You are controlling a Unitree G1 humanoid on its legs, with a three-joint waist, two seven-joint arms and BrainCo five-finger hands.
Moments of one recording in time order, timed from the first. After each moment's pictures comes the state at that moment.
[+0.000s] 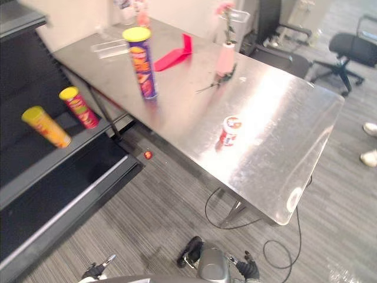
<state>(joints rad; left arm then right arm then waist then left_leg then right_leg) 0.14 0.05 0.18 1.01 -0.38 -0.04 0.19 0.20 -0.09 -0.15 0.97 0.10 -0.20 -0.08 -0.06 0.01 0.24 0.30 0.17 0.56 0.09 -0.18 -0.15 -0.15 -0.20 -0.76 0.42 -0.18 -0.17</state>
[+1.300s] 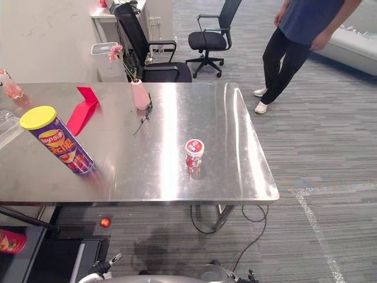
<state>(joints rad) 0.11 0.11 0.08 1.06 -0.37 -0.01 0.17 0.24 -0.06 -0.19 1.04 0.16 -0.17 -0.16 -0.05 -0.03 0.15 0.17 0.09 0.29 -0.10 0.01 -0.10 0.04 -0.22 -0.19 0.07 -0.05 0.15</state>
